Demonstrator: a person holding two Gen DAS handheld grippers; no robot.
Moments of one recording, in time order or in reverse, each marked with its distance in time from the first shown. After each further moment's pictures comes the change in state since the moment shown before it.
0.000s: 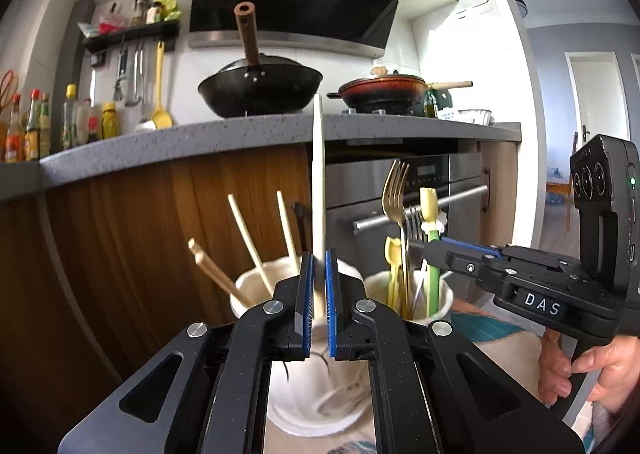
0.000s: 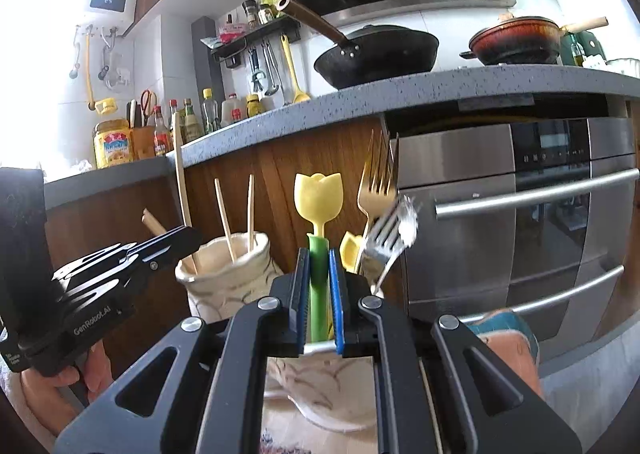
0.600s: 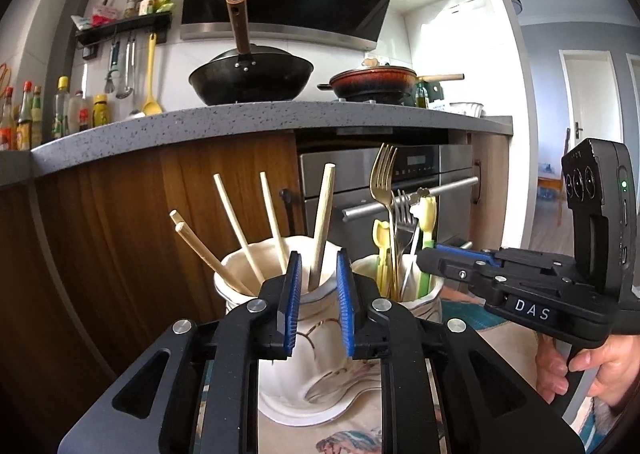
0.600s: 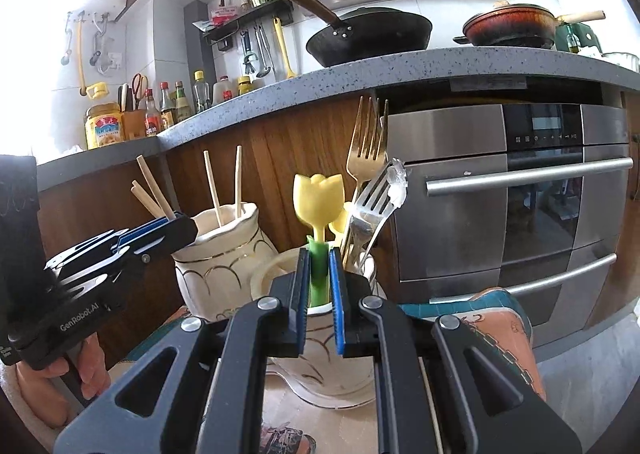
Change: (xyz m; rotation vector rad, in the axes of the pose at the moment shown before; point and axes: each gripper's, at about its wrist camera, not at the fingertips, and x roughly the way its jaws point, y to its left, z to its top) left arm 0.000 -0.004 -0.009 0.005 0.020 -0.035; right arm 0.002 -0.002 -0.010 -0.002 0.052 -0.034
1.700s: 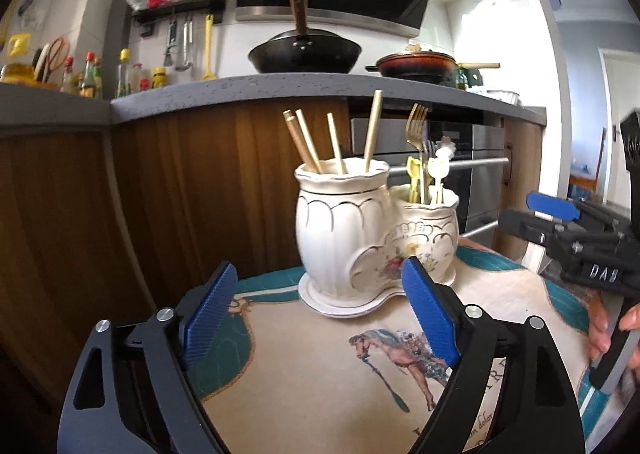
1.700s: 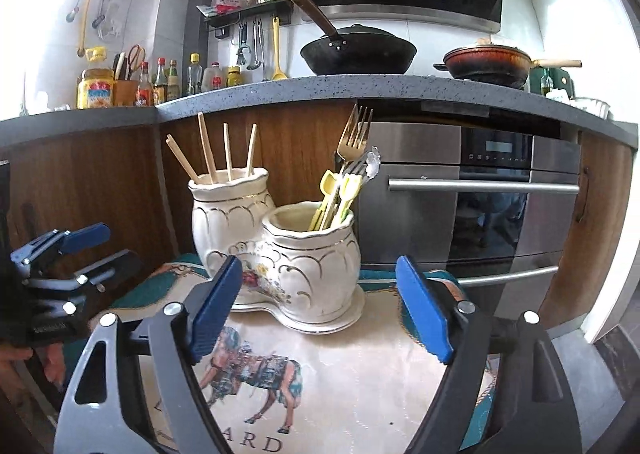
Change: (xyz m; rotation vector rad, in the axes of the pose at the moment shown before) left arm -0.077 0.009 -0.055 -0.082 0.064 0.166; right arm -0.064 0.035 -0.034 -0.137 -0.004 -0.172
